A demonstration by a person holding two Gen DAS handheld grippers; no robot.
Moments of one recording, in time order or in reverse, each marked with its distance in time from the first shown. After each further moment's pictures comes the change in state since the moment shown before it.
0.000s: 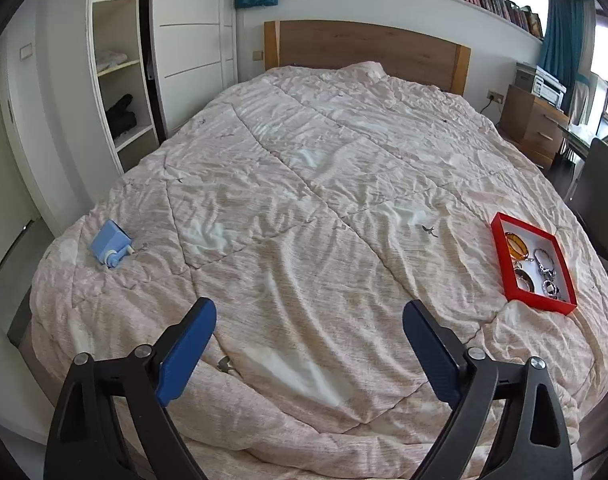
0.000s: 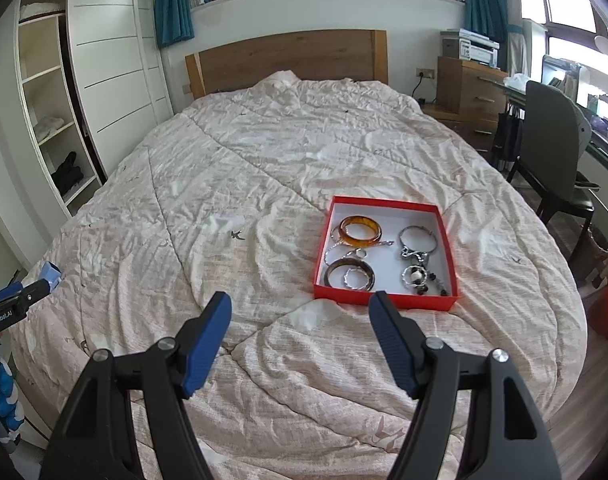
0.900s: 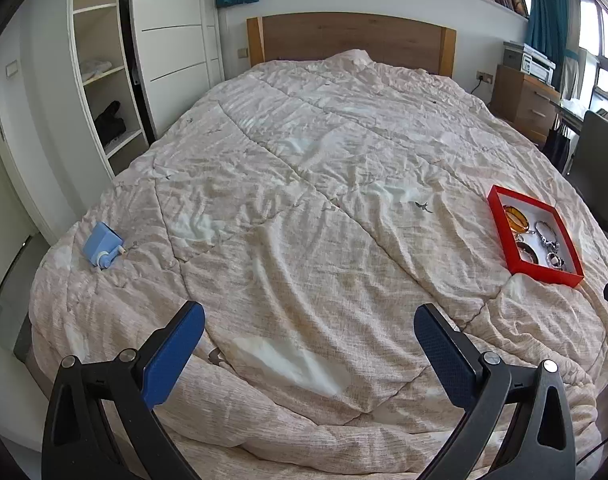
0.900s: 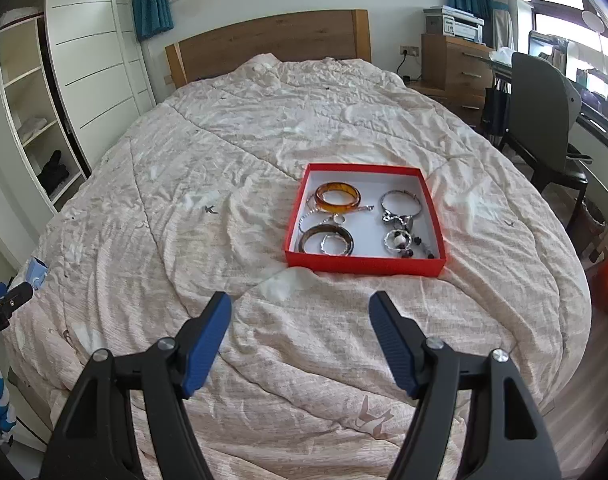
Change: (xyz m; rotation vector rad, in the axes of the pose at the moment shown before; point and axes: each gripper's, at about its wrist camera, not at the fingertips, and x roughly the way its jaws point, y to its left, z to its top) left arm 0.018 -0.018 -0.016 0.063 0.030 0.002; right arm 0.027 -0.029 -0.029 0.053 0.073 -0.023
